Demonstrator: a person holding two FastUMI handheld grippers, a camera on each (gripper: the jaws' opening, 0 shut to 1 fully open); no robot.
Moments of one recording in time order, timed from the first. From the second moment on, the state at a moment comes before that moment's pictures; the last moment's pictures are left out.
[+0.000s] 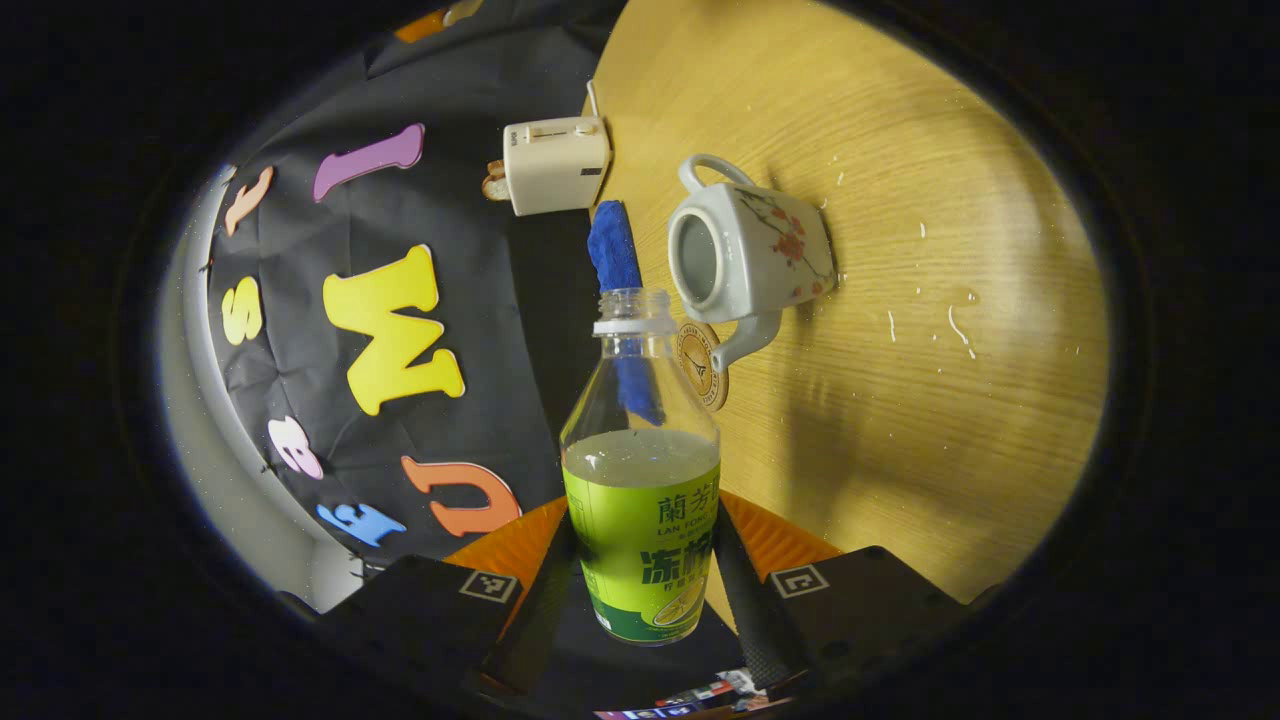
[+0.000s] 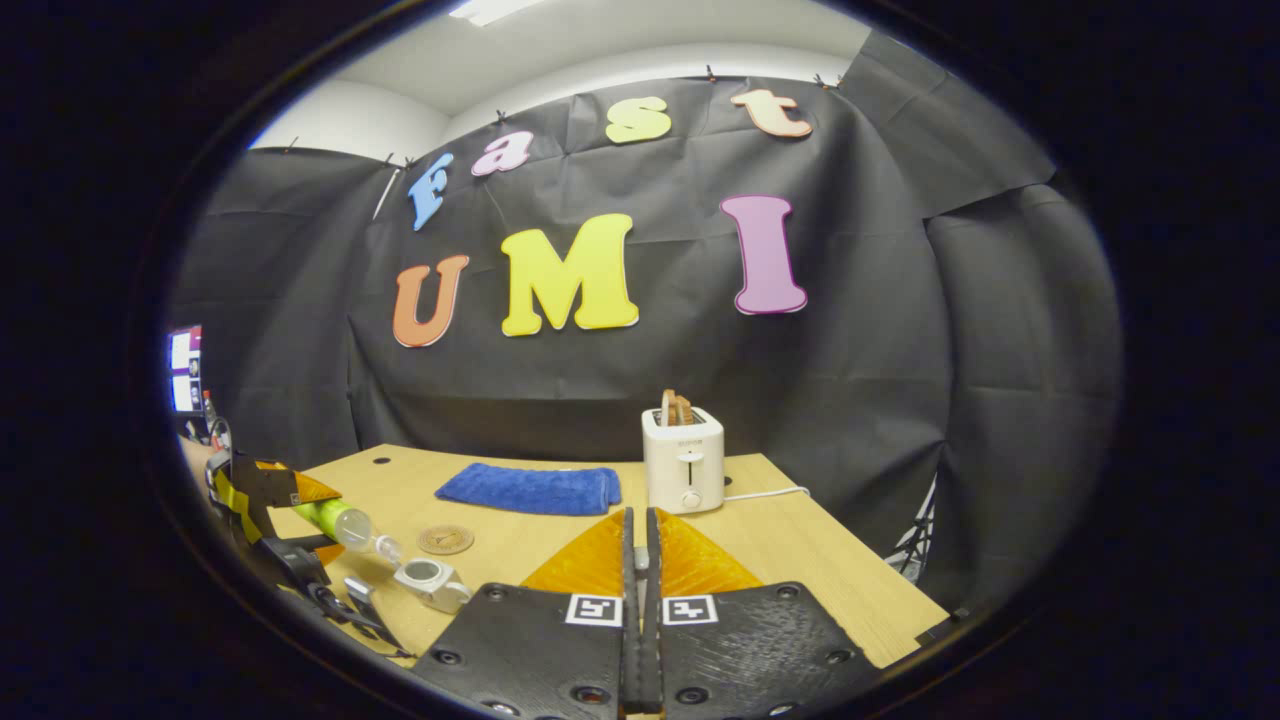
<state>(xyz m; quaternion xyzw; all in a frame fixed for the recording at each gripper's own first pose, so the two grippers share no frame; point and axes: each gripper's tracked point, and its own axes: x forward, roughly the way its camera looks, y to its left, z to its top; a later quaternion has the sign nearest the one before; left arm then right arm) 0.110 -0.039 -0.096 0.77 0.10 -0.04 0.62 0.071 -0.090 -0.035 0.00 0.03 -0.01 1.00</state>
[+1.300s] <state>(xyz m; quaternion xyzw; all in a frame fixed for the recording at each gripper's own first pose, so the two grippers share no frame) 0.108 -0.045 -0.076 0.88 0.12 -0.01 0.47 0.070 -0.094 -0.036 -0.01 0.04 -0.01 1.00</state>
